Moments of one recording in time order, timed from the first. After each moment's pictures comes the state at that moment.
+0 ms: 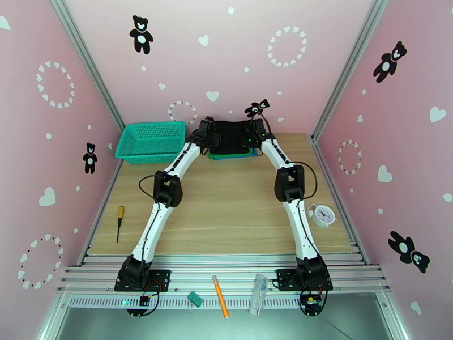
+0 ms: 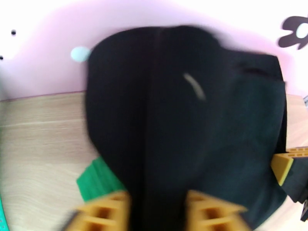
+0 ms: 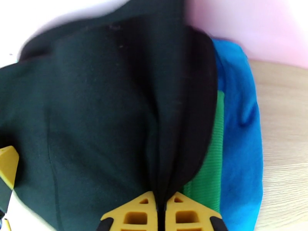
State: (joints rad) left arm -0.36 2.78 2.72 -0.59 -0.02 -0.34; right arm 0.24 2.70 2.53 -0.61 -0.16 0.28
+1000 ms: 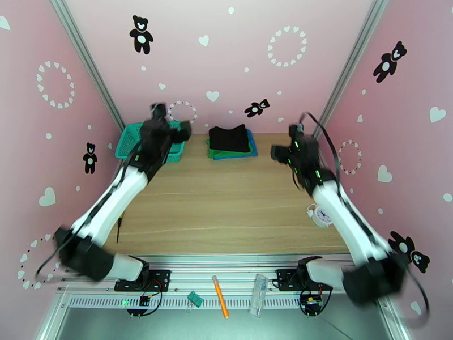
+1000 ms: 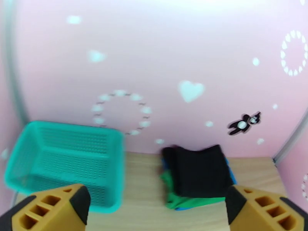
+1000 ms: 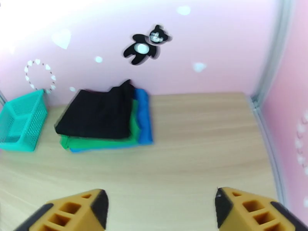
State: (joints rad) left arm -0.33 1.25 1.14 -0.08 -0.33 -0.26; right arm 0.22 1.03 0.90 -0.27 0.21 0.14
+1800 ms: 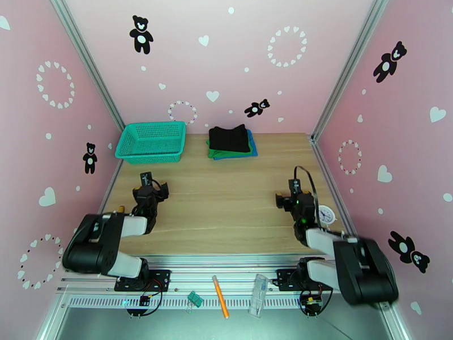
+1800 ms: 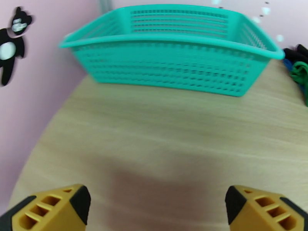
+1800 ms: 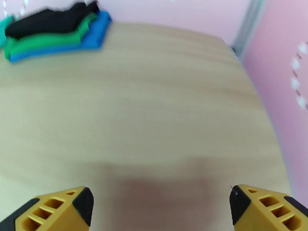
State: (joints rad) left arm -0.05 1.53 0.32 0.84 -0.26 -0.07; right arm 0.03 1.41 0.26 0.77 0.03 -0.13
